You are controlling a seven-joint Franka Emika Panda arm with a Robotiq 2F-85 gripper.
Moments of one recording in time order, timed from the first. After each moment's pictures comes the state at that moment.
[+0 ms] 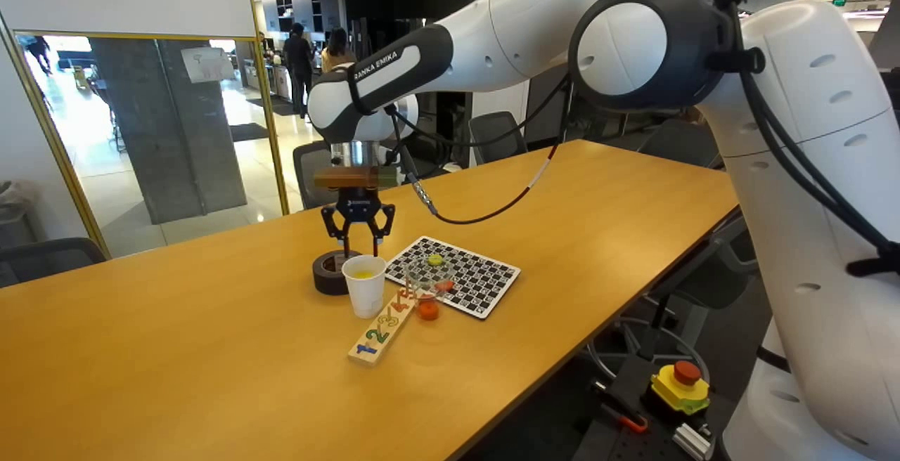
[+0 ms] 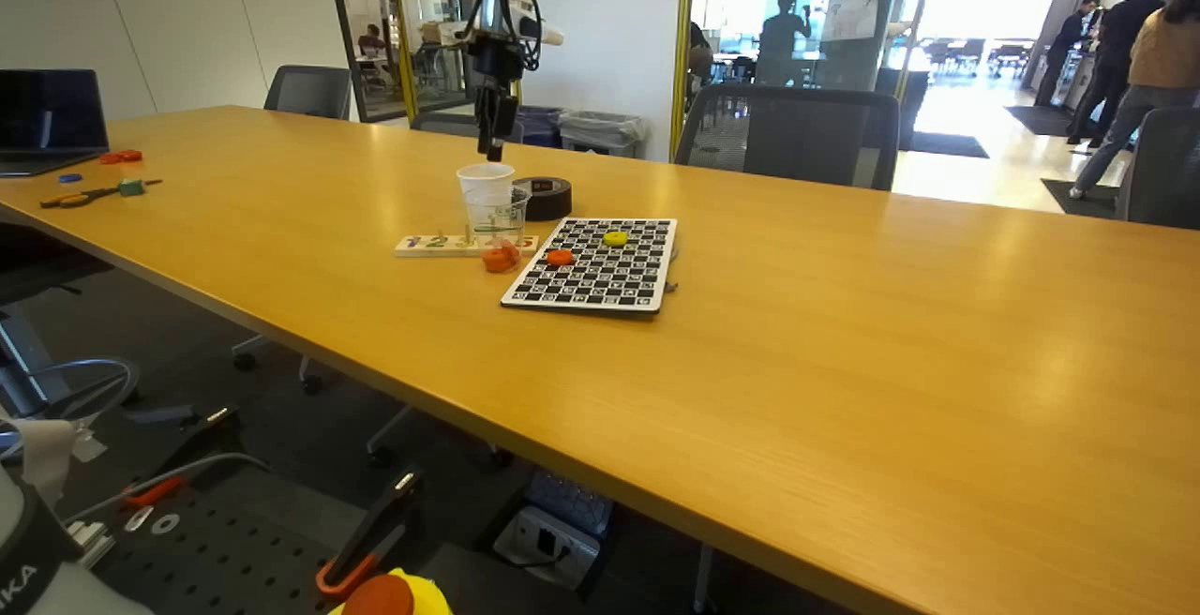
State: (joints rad) arm 0.07 0.56 0.02 -1.48 0.11 1.91 0.75
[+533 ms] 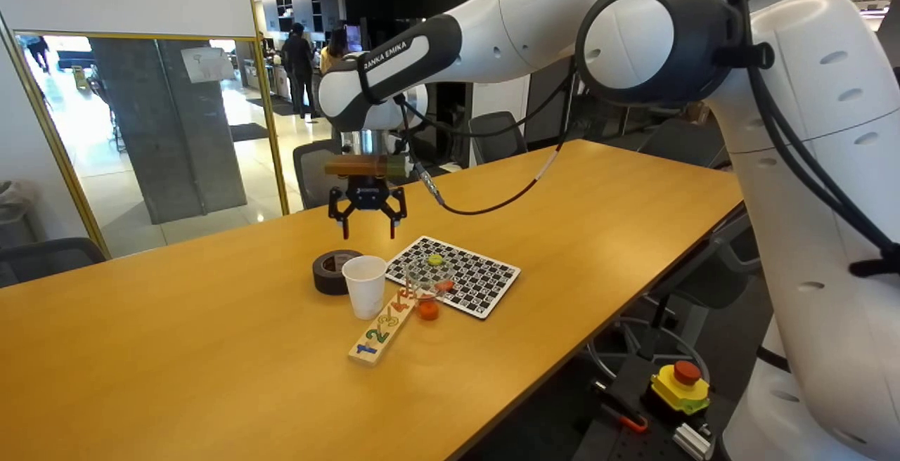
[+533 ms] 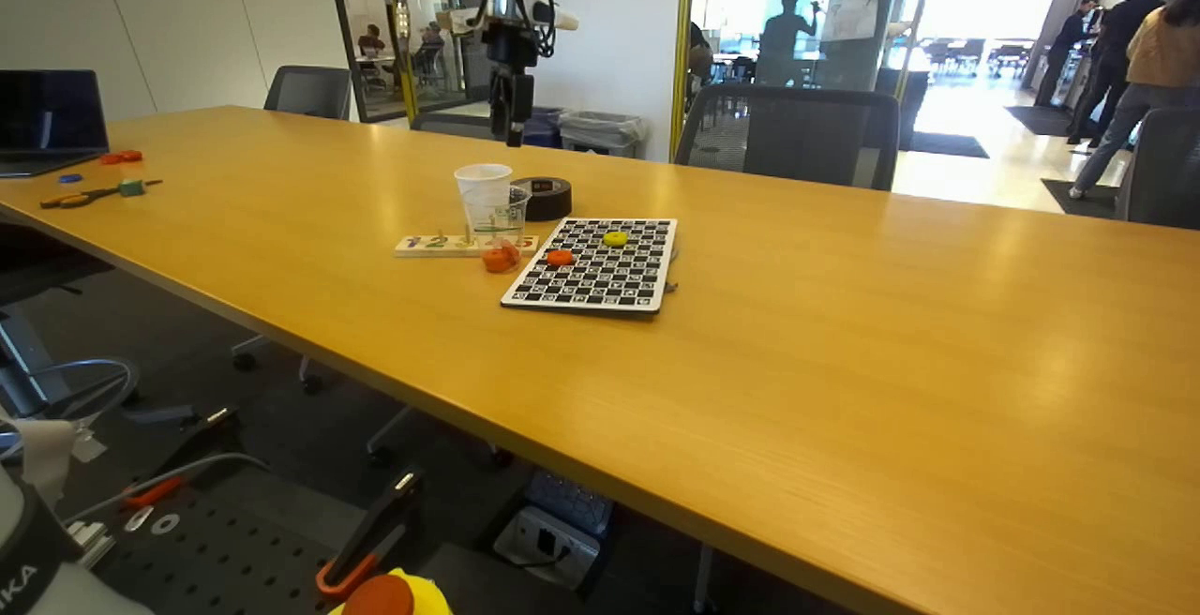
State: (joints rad) arm 0.06 0.52 -0.01 -1.49 0.11 1.91 0.75
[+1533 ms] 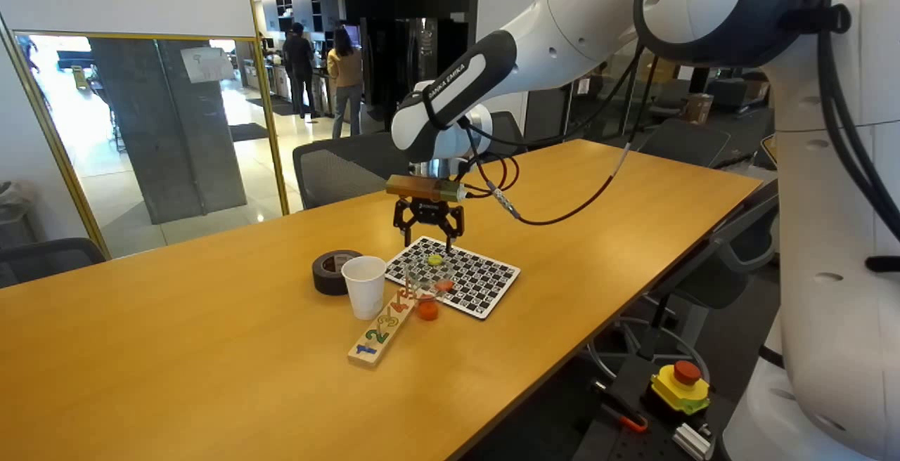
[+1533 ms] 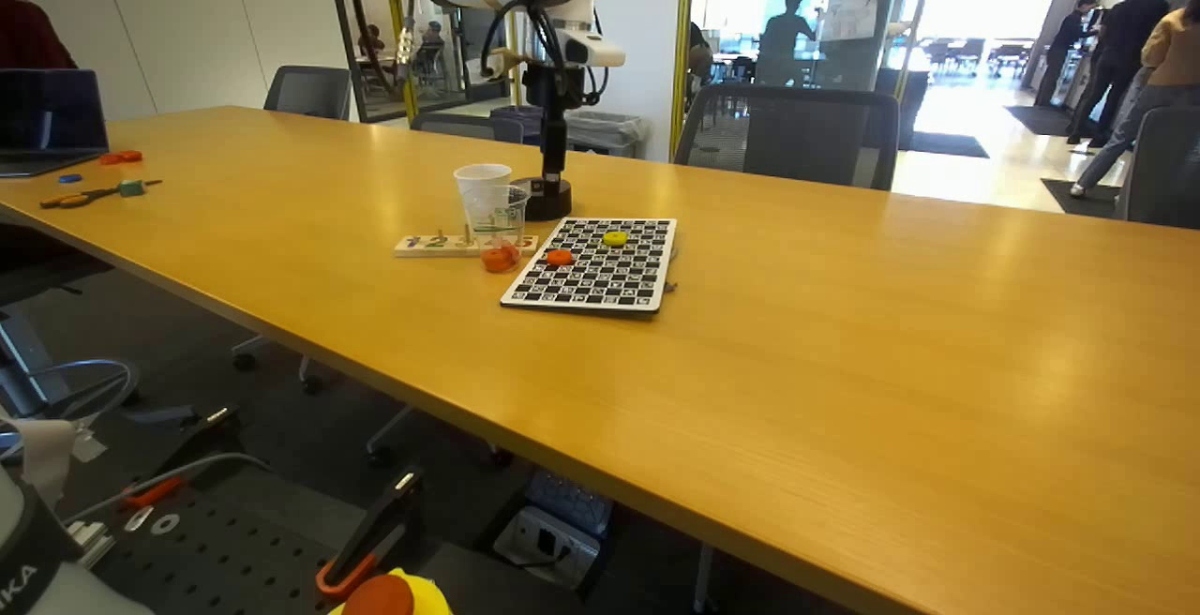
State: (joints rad) arm 0.00 0.34 -0.10 -1.91 0.12 2.22 0.88
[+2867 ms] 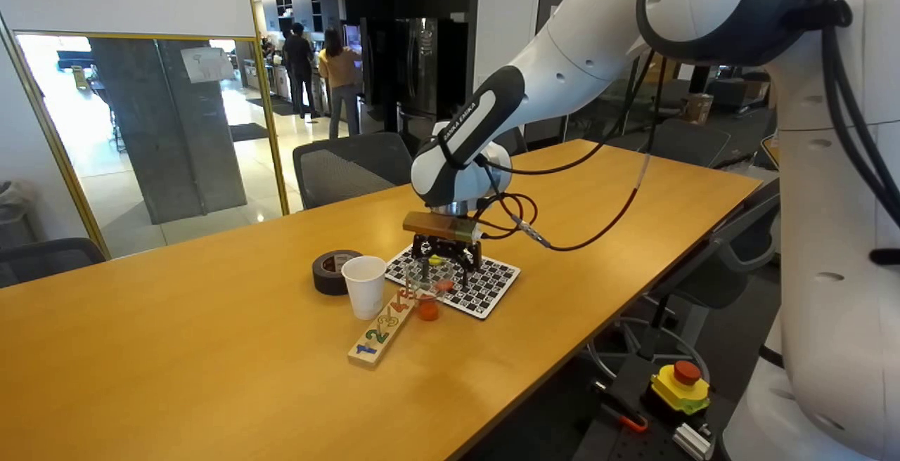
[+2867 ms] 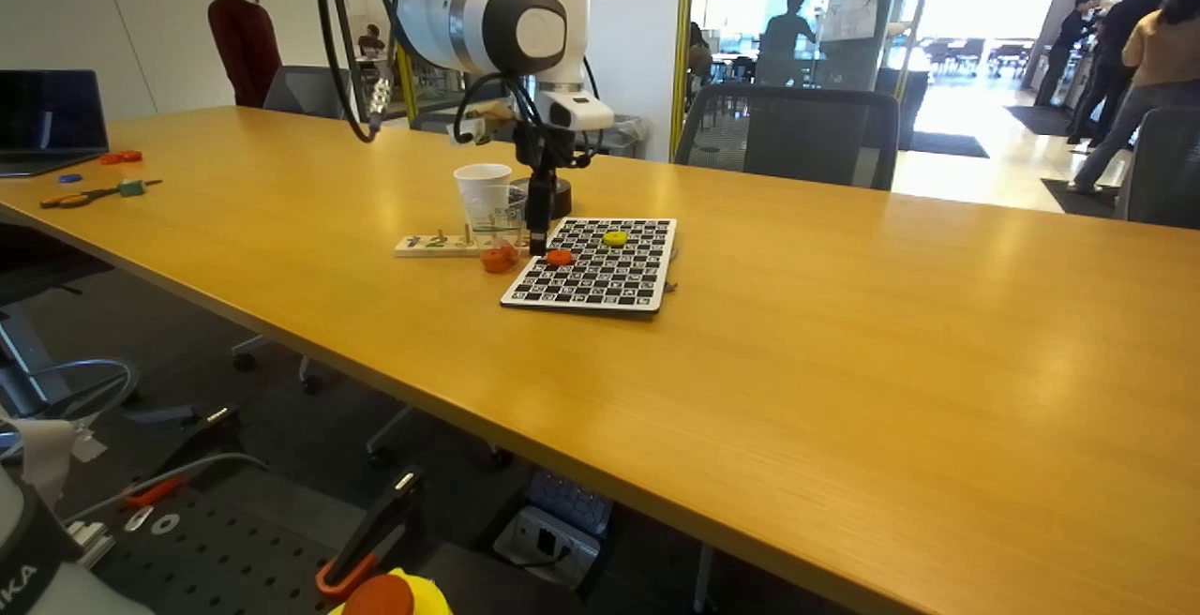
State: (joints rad) arm 0.00 0.34 -0.11 -2.12 0.14 2.41 0.93
